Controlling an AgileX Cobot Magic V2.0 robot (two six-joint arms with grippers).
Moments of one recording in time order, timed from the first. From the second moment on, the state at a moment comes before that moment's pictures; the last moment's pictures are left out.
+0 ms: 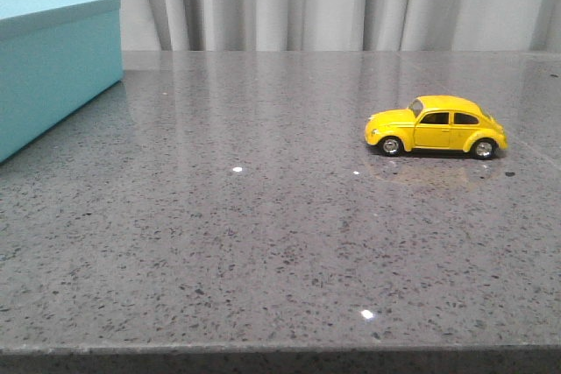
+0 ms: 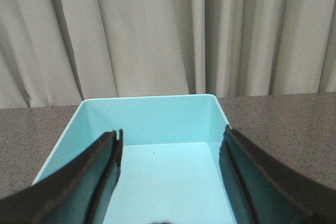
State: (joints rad) left arm -0.06 0.52 -0.56 -0.06 0.14 0.02; right arm 0.07 0.82 -0.91 -0.01 0.68 0.16
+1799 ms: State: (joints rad) left arm -0.06 0.52 -0.56 -0.06 0.13 0.02; right arm 0.42 1.72 -1.43 0.02 1.12 0.55
